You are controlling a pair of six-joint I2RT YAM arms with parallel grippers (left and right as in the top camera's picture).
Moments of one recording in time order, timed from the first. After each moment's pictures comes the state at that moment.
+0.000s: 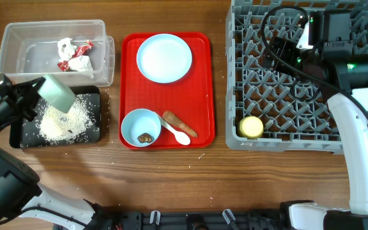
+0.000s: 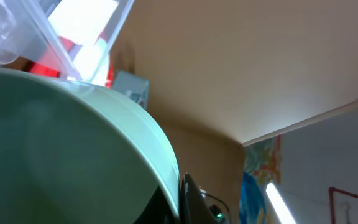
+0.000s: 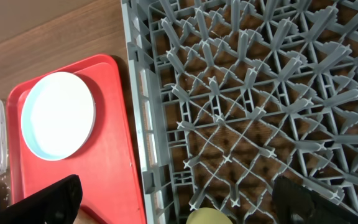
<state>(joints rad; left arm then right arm) 0.81 1.91 1.36 -1.17 1.48 -0.13 0.08 1.47 1.54 -1.01 -0.04 0.37</state>
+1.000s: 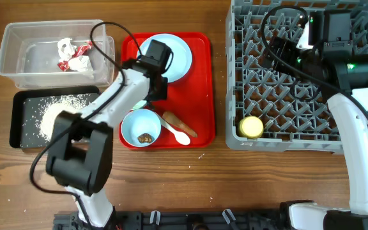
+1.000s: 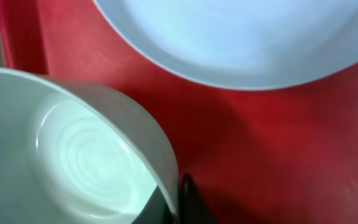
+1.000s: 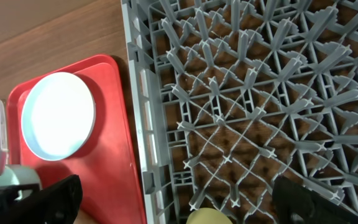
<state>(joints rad) -0.39 1.92 1.36 -0.78 -0.18 -0.32 0.08 1.47 1.54 -1.01 -0.04 0.37</state>
